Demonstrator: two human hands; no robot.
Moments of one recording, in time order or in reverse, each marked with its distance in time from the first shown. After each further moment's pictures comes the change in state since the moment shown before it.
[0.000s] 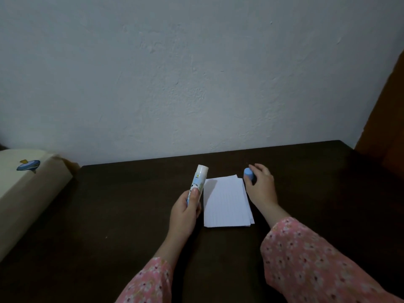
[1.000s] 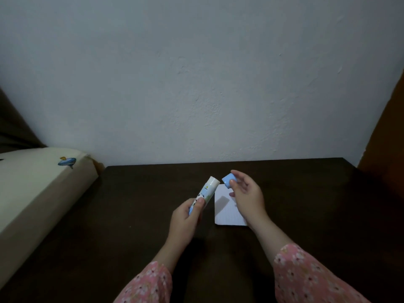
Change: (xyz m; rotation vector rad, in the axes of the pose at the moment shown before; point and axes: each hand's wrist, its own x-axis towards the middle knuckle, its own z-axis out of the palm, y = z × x) left_hand -0.049 0.028 -0.042 0.010 -0.015 0.052; right_hand -0.086 -0.085 -0.027 0.741 -0.167 -0.003
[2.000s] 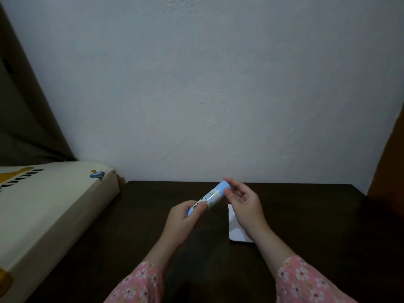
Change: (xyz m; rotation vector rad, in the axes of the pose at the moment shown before) left_hand -0.020 0.063 -0.068 0.113 -0.002 0.161; right_hand -0.040 -0.061 0.033 0.155 -0.238 -0.144
